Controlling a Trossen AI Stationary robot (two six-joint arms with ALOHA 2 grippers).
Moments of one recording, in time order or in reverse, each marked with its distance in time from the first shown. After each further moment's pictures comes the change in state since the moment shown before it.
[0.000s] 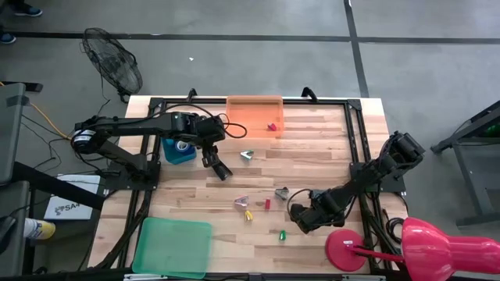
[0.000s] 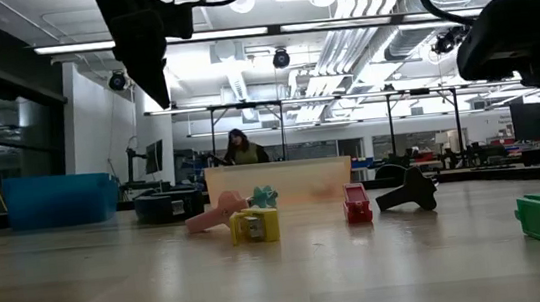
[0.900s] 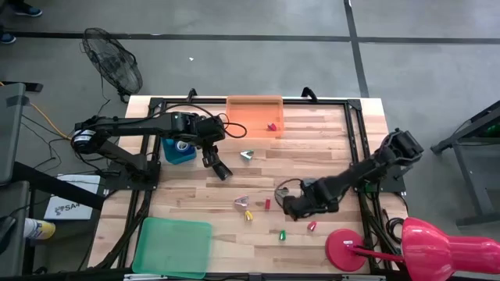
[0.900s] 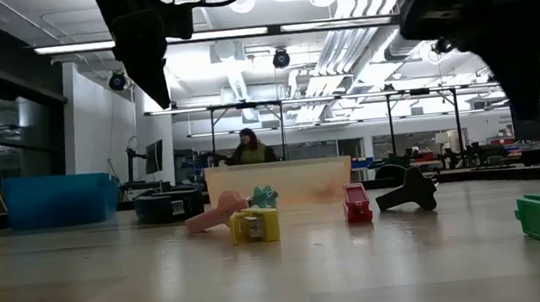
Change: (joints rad) left arm 0.000 0.000 0.000 0.000 -0.001 -0.018; right arm -0.108 -0.005 0.157 -0.192 0.055 -0.237
